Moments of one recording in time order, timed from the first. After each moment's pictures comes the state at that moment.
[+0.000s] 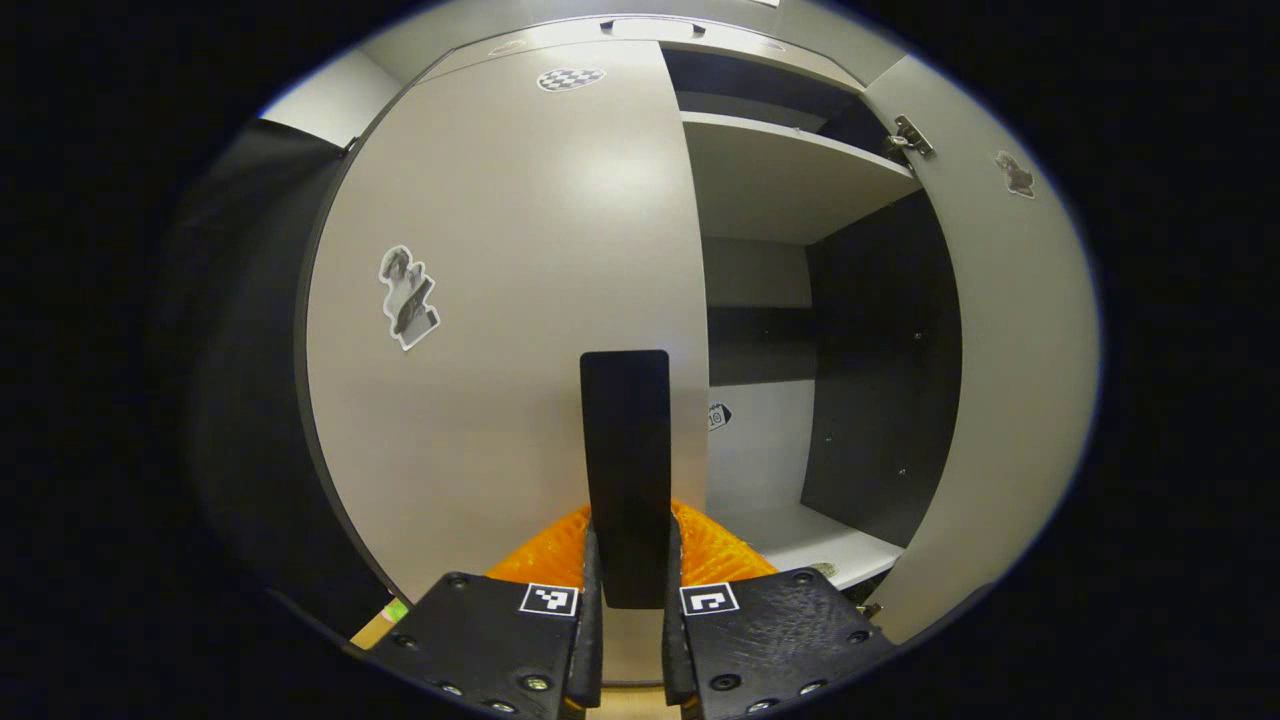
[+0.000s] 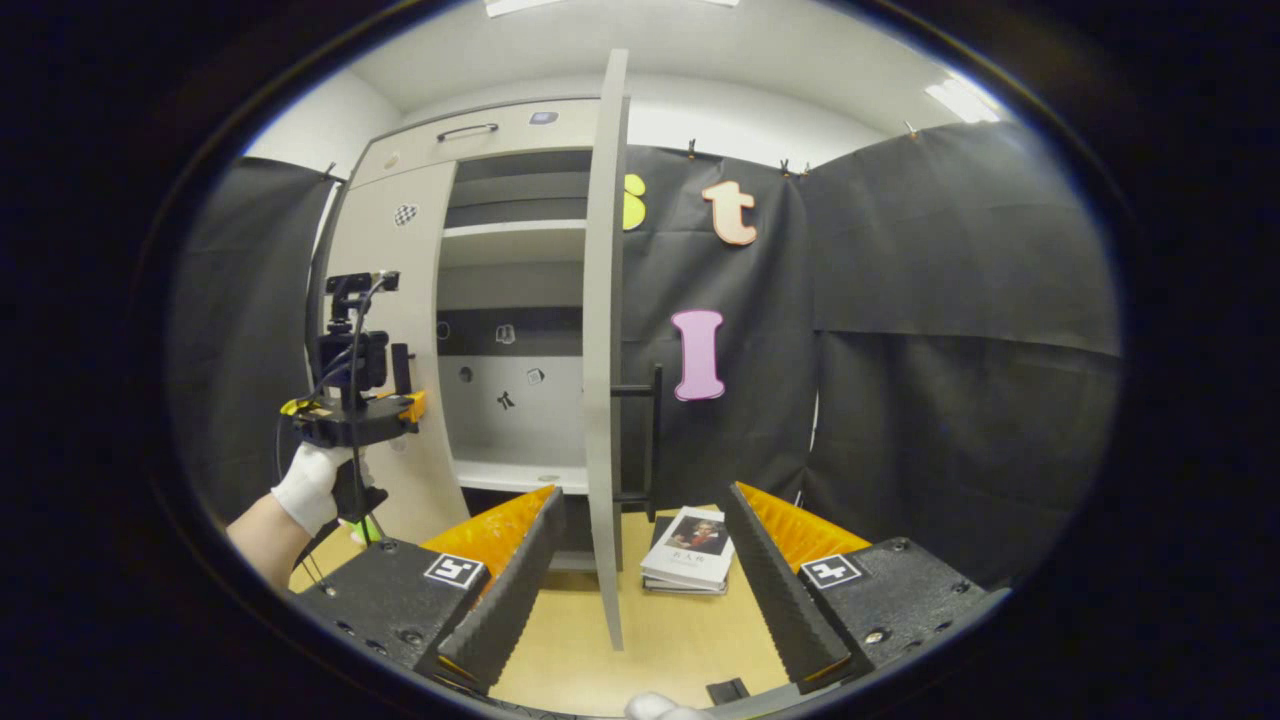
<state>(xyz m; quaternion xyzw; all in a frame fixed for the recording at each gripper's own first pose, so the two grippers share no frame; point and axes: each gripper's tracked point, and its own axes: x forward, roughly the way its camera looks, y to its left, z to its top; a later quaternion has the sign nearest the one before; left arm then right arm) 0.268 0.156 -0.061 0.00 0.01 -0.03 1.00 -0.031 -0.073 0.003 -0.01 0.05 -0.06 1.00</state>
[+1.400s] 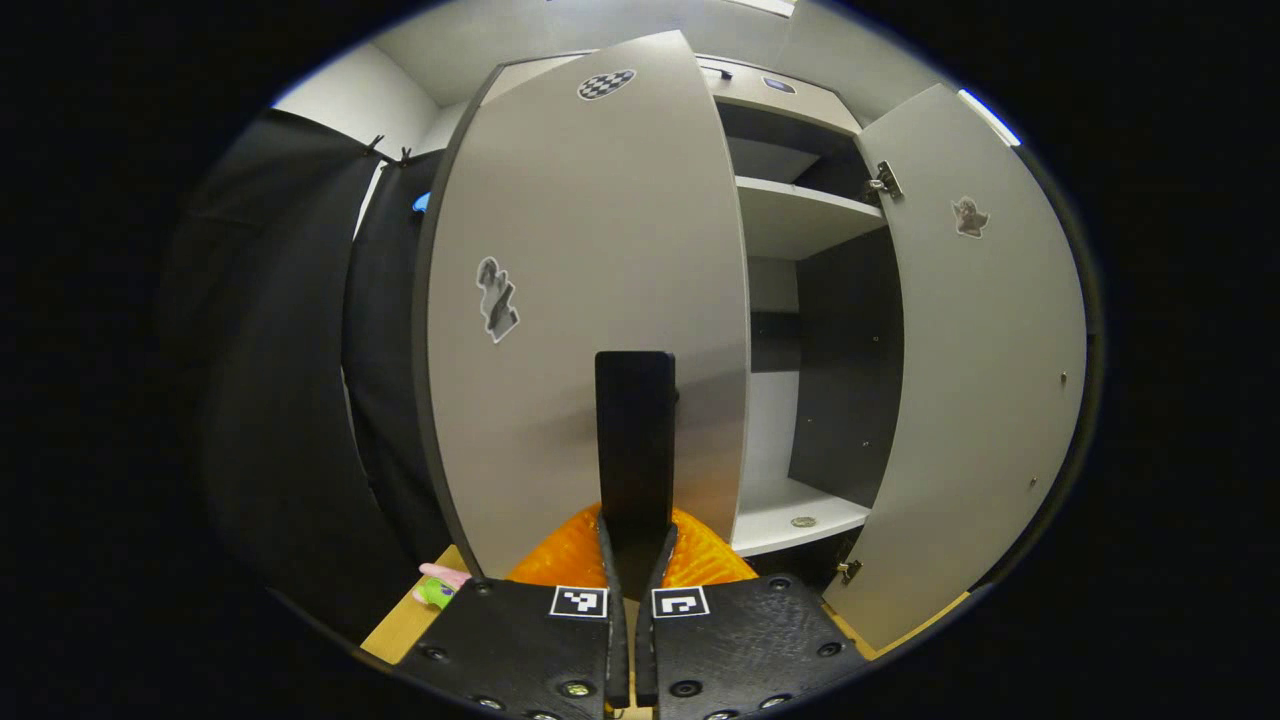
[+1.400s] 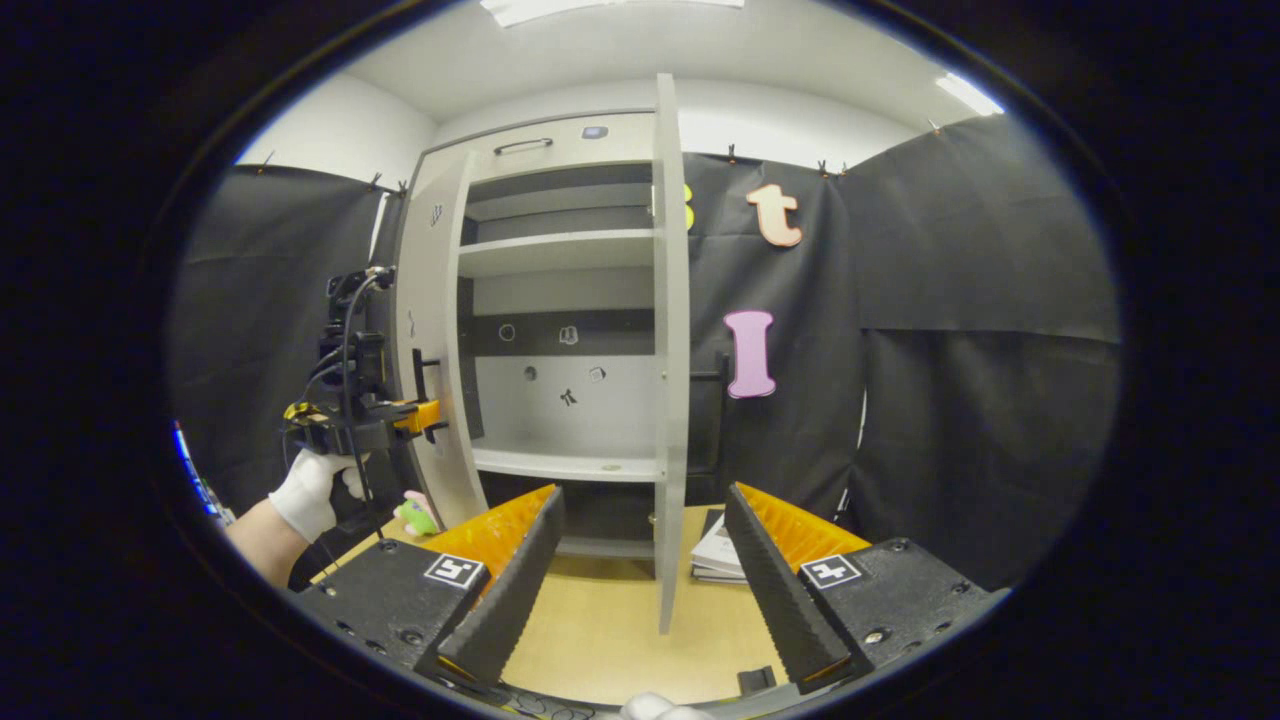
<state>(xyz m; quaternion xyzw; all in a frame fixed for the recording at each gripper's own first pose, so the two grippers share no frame) 0.195 0.188 -0.063 -0.01 0.01 -0.04 1.00 -0.076 -0.023 -0.009 -0.01 0.05 0.03 1.00</state>
